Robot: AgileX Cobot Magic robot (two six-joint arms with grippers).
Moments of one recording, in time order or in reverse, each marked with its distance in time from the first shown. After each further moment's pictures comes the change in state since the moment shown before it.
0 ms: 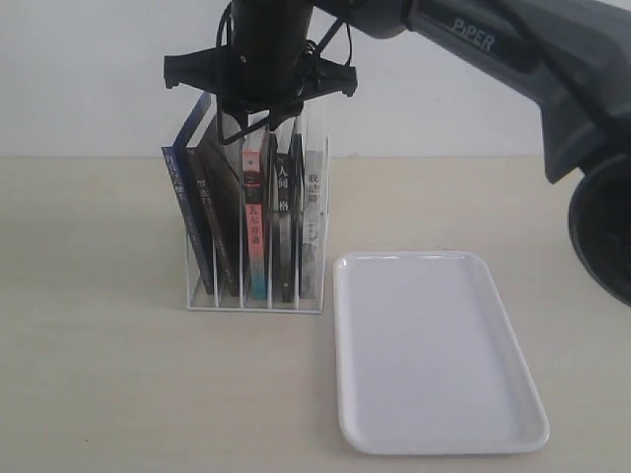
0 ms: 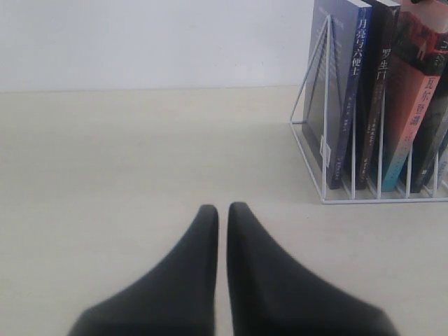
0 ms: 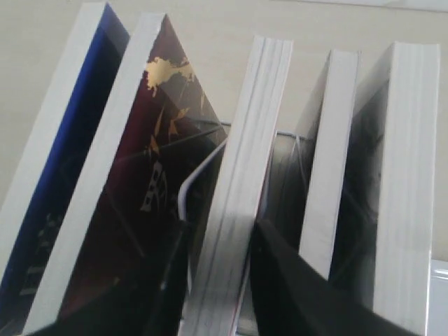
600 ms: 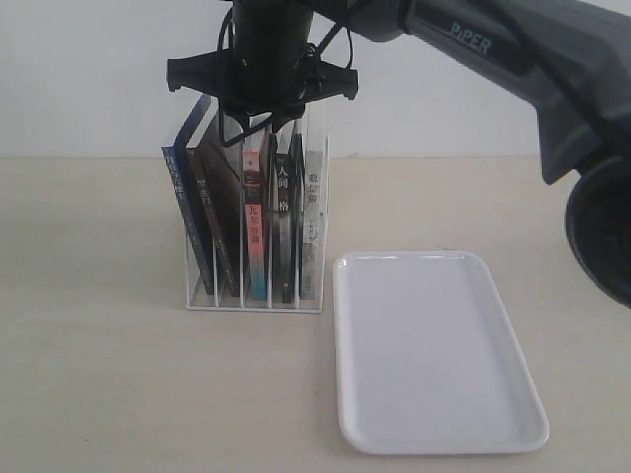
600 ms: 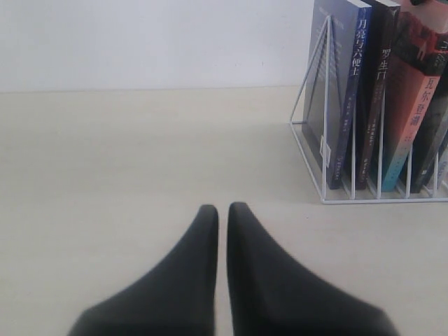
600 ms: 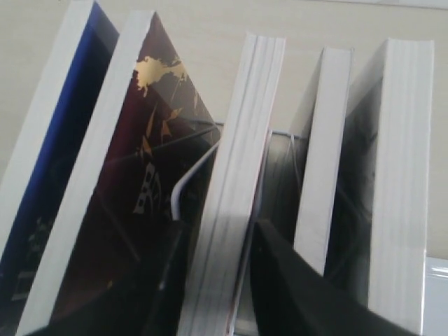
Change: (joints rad) left arm 0.000 0.000 0.000 0.000 0.000 0.000; right arm 0.000 0.004 0.000 -0.010 0.003 0.012
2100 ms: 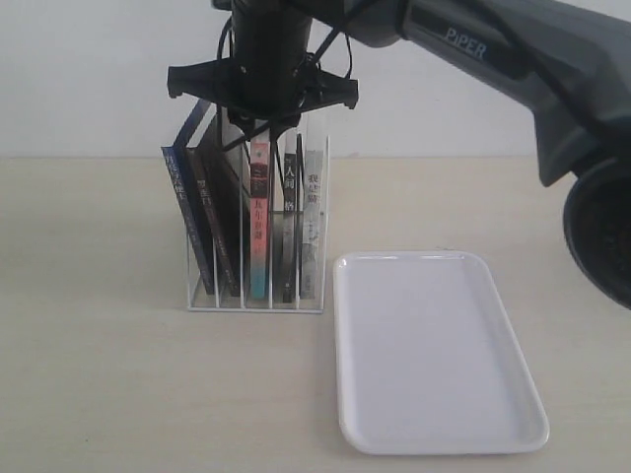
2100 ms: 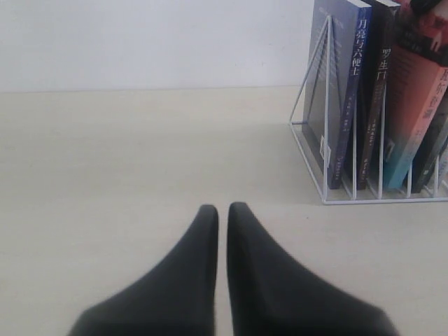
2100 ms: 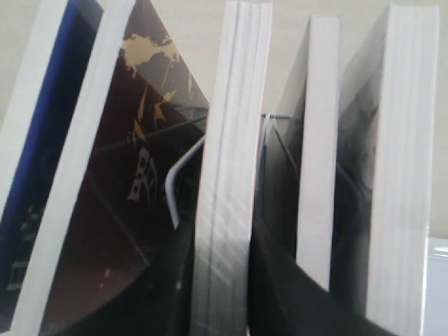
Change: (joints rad) left arm 0.000 0.000 0.000 0.000 0.000 0.000; right arm 0.000 0.000 0.005 0.009 0.023 0.028
